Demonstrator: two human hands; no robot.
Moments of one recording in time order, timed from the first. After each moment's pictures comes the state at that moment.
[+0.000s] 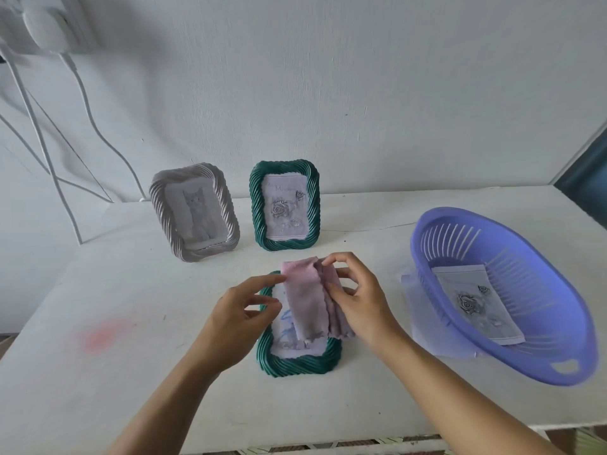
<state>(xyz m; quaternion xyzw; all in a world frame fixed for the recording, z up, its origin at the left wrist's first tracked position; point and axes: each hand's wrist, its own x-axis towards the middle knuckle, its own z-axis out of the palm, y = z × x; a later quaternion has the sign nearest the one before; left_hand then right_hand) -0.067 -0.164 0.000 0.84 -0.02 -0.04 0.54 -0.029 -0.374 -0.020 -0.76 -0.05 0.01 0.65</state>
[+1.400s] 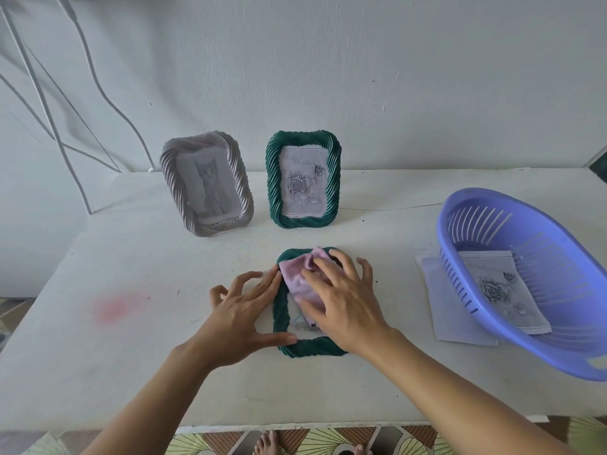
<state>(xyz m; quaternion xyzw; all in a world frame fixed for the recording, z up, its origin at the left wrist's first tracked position) -0.068 -0.116 -0.068 0.97 -0.18 -0.07 0.12 -0.030 -0.340 -0.073 -0.96 -0.24 -0.09 0.10</state>
